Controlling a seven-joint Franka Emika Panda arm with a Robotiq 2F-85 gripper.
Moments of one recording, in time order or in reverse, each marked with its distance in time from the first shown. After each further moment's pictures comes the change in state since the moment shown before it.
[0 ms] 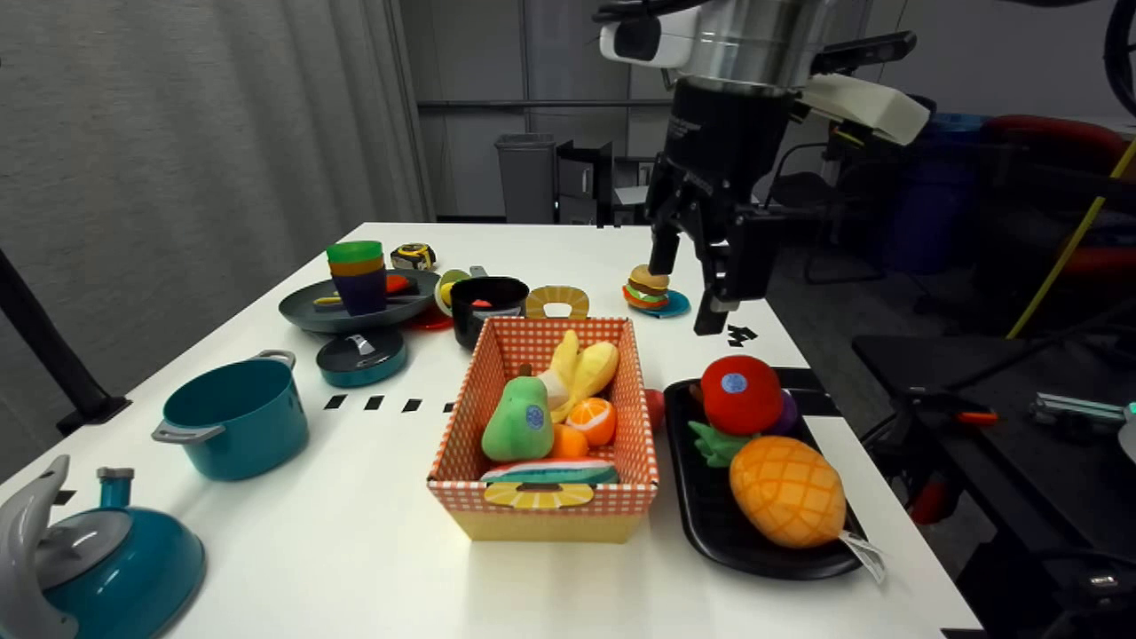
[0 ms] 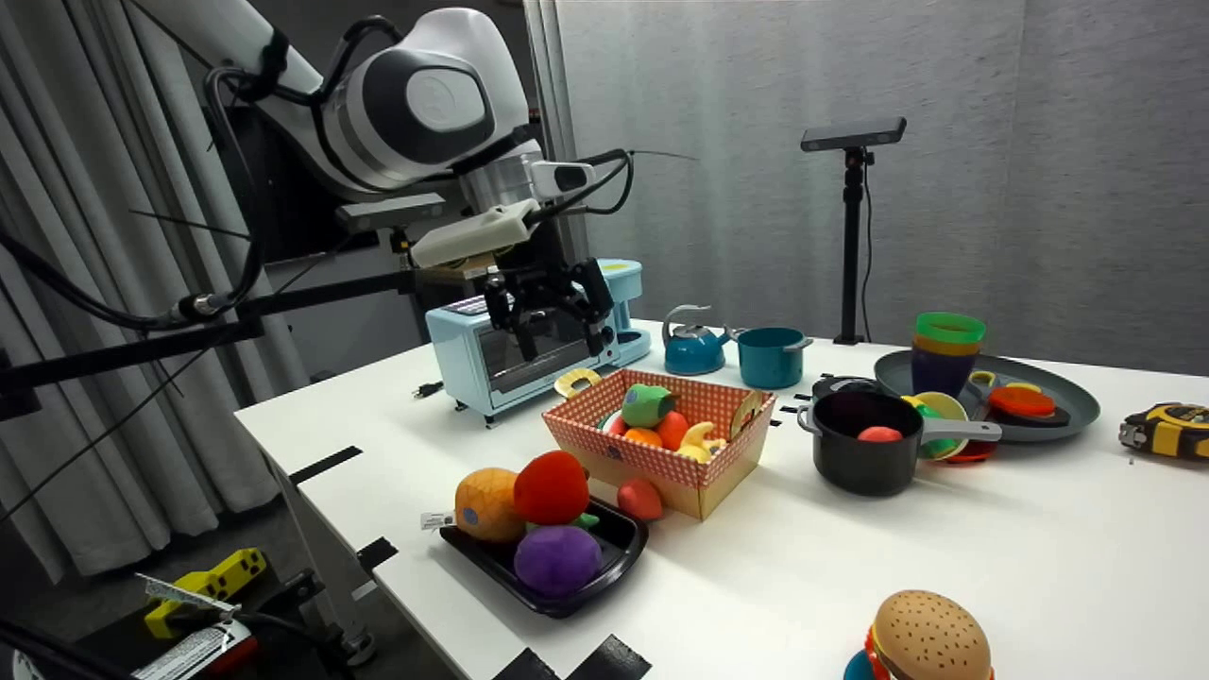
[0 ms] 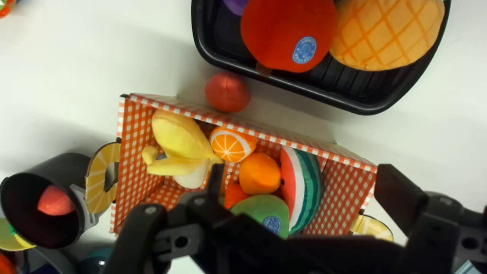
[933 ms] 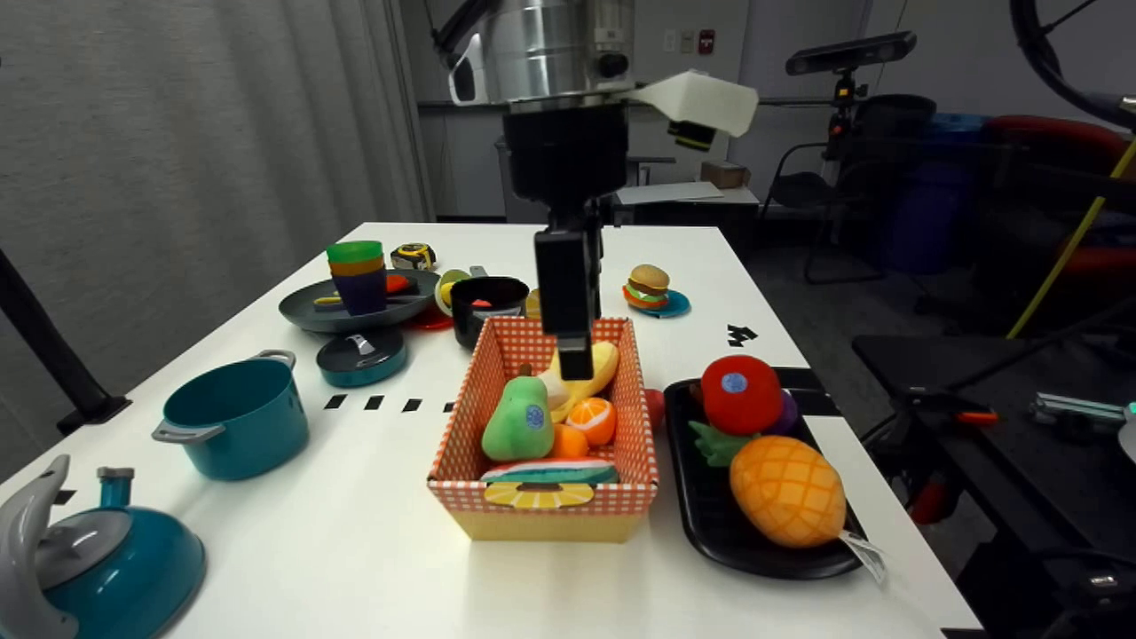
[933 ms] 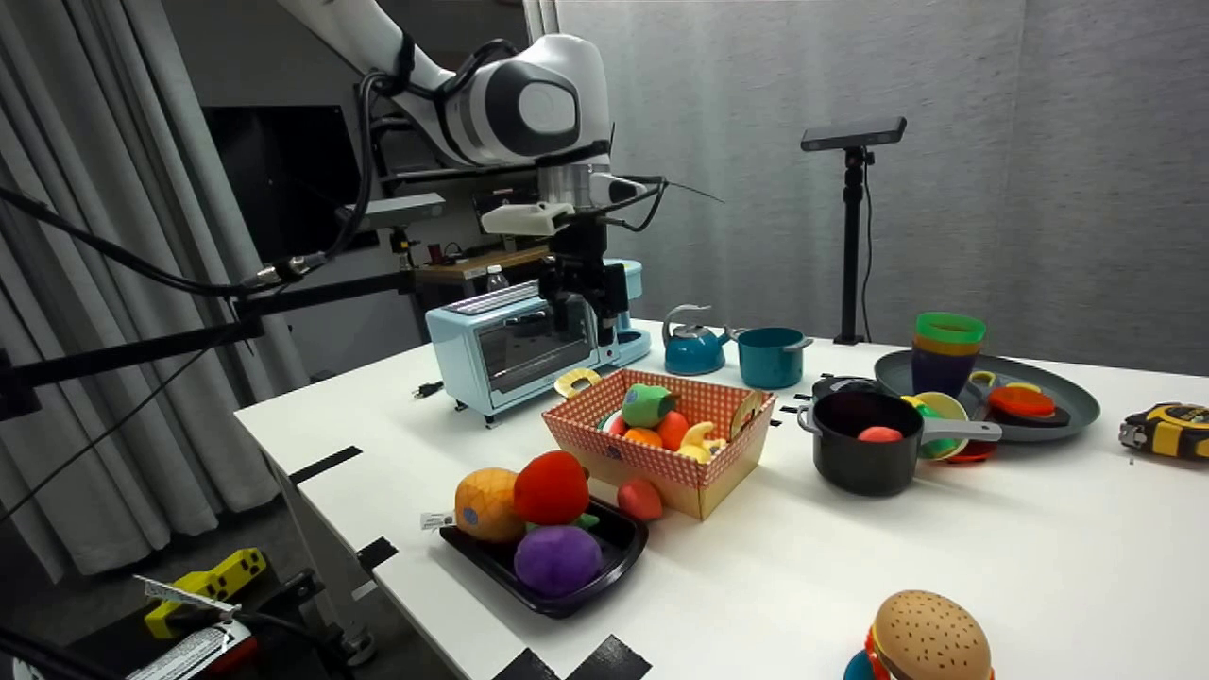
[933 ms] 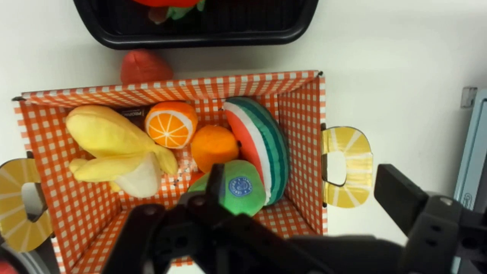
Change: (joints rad) arm 0.017 0.334 0.034 0.476 0.216 -0.322 0.260
